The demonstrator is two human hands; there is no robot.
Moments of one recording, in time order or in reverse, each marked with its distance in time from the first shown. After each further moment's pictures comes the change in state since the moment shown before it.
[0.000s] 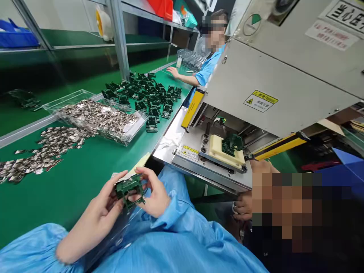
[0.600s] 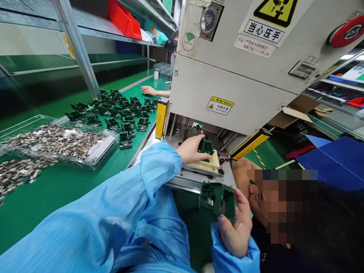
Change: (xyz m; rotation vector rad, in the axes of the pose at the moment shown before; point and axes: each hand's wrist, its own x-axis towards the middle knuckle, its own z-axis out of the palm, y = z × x) left_hand 0.219 0.187 0.207 0.147 -0.505 0.508; right_hand -0.129 -0.057 -0.191 -0.244 0.823 -0.285
